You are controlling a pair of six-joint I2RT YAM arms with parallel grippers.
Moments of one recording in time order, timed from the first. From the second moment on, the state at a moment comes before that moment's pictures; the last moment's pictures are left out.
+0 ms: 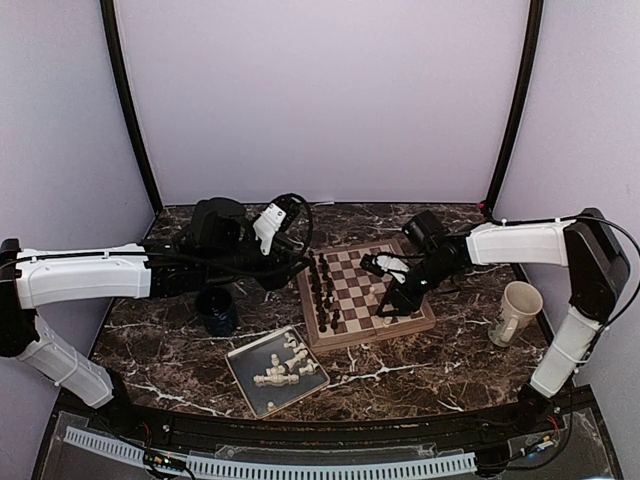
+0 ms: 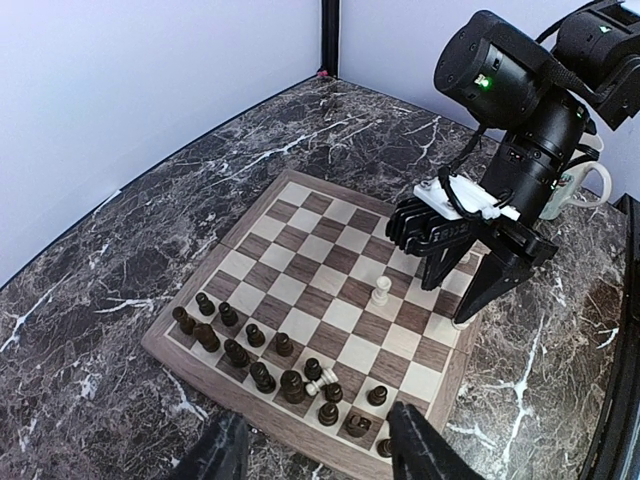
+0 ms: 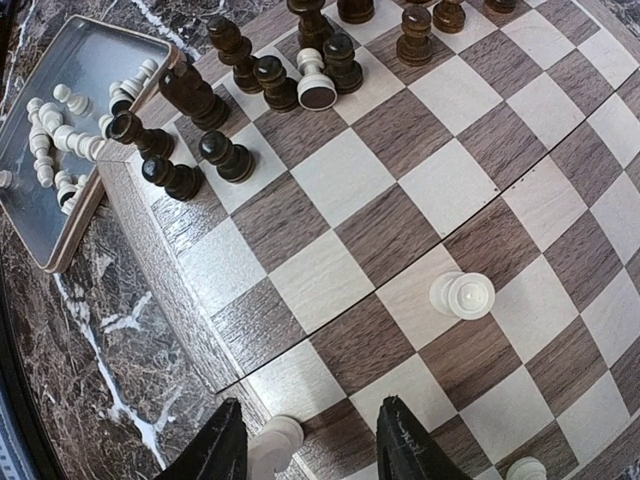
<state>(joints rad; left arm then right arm) -0.90 1.40 0.99 -0.03 -0.04 -0.01 0.61 1.70 1.08 -0.52 -0.44 -0.42</state>
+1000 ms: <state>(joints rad) -0.90 1.40 0.98 -0.04 -0.04 0.00 0.67 1.66 1.12 -0.71 -0.38 -0.54</state>
